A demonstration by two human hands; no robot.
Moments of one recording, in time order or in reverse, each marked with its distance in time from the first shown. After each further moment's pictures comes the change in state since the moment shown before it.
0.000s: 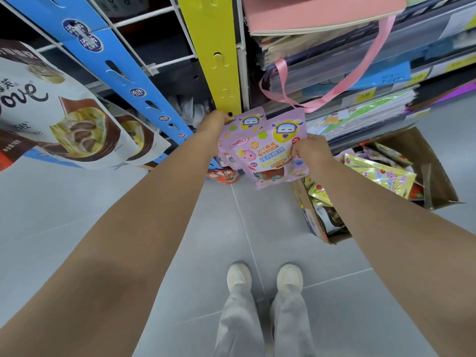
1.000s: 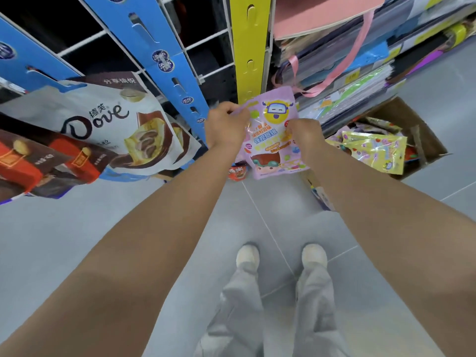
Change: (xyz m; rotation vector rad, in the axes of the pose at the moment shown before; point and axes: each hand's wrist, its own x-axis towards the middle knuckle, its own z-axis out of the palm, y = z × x) left_hand -0.061 -0.004 -0.050 0.366 0.140 0.615; right_hand -0.080 -0.040 0.055 0.091 0.200 0.074
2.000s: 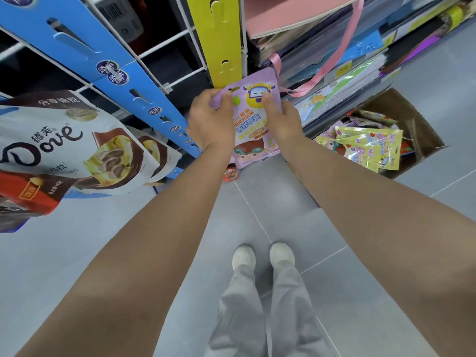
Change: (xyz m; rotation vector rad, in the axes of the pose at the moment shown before) left_hand 0.028 0.001 0.038 -0.037 0.256 0.074; right_hand 0.030 -0.009 0.018 0.154 0.001 -0.192
